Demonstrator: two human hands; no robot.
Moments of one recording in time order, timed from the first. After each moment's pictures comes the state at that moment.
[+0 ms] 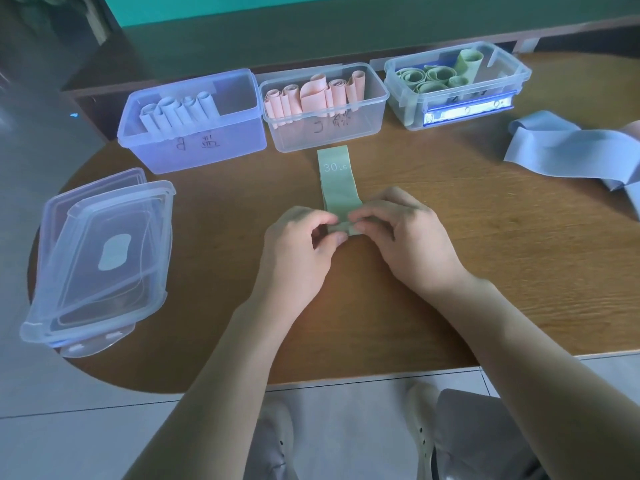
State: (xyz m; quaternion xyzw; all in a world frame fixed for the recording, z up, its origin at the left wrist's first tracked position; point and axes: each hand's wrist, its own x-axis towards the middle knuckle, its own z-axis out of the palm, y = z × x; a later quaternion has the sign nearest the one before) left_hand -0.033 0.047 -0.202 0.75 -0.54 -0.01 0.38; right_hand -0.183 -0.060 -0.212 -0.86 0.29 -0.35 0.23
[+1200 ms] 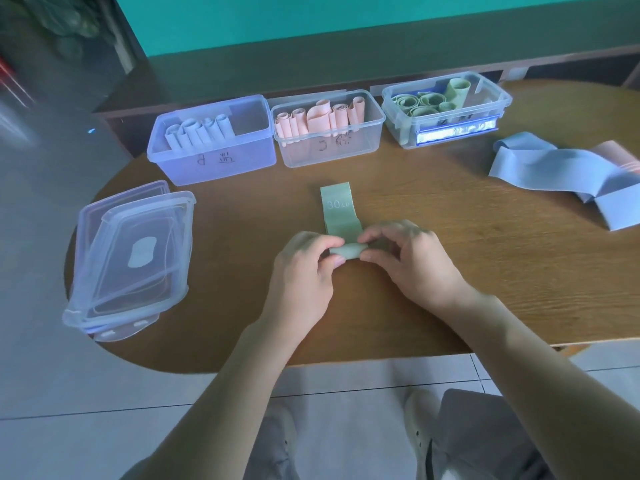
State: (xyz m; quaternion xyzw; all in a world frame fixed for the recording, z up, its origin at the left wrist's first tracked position) left_hand -0.053 0.077 -0.205 0.74 -0.55 0.03 0.39; right_hand -0.210 -0.037 -0.195 -0.87 0.28 -0.30 0.26
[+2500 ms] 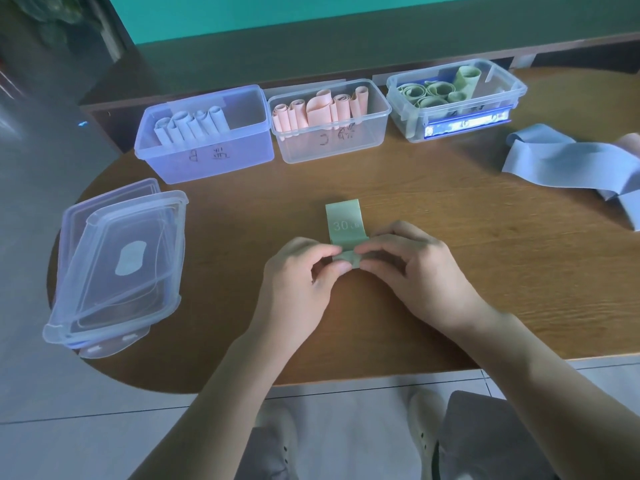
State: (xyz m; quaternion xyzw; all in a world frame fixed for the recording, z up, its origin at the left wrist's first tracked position) left_hand -0.040 0.080 -0.207 0.72 -0.55 0.00 0.41; right_hand -0.207 -0.035 -0.209 -0.88 0.25 -0.33 0.24
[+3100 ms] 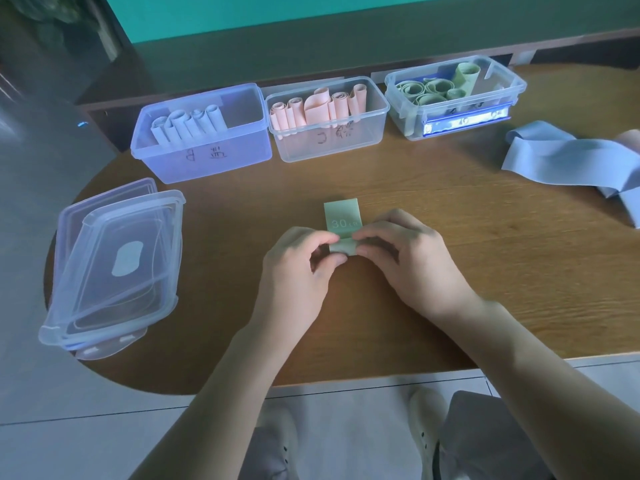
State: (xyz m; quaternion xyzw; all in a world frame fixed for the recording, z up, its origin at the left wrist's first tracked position) left_hand -0.037 0.070 -0.208 0.73 -0.54 0.02 0.41; right_hand -0.195 -0.043 -0.210 -0.87 0.26 -0.36 0.22
